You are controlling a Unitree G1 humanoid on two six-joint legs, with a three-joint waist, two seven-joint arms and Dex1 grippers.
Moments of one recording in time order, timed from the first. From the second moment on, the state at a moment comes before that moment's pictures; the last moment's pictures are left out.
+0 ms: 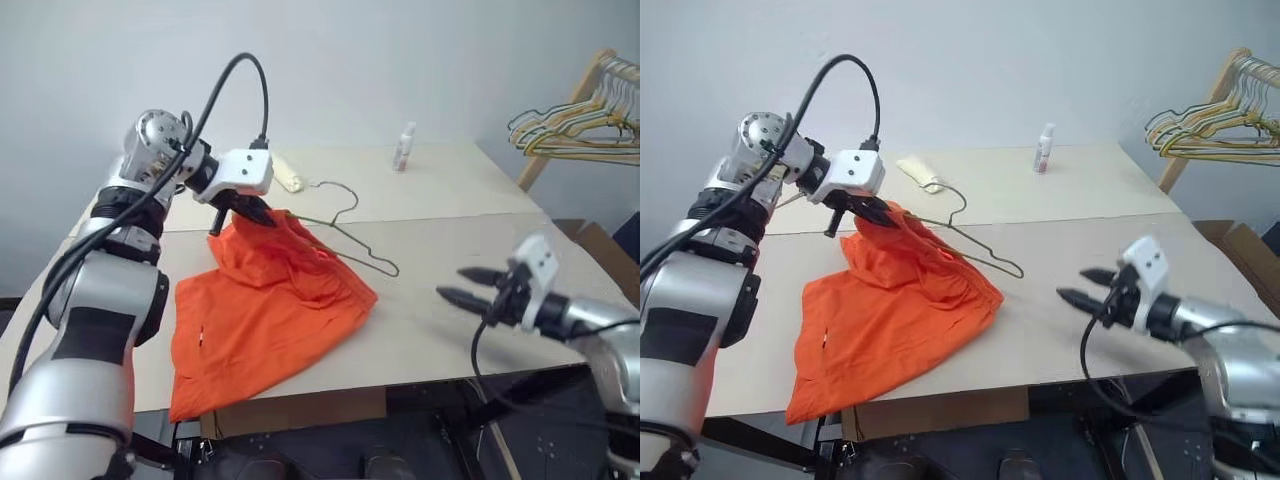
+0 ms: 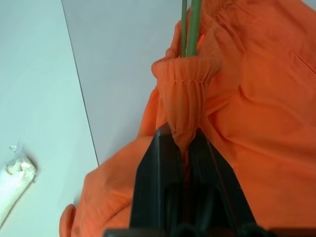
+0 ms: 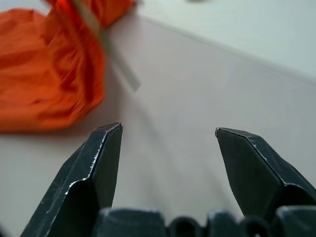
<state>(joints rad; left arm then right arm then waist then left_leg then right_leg) -1.37 0.58 -0.35 1.12 0.14 -0.33 -1.58 -0.06 -0.69 -0.27 -0.29 0.46 0.69 0.89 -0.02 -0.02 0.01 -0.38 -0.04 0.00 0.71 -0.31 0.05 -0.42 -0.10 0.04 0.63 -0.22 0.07</state>
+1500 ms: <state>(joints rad) -1.32 0.67 -0.50 0.99 -0.15 -0.35 -1.61 -0.19 -0.59 -0.11 -0.11 0.62 0.83 0.81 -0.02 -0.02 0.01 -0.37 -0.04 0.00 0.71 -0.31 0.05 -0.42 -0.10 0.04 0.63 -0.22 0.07</state>
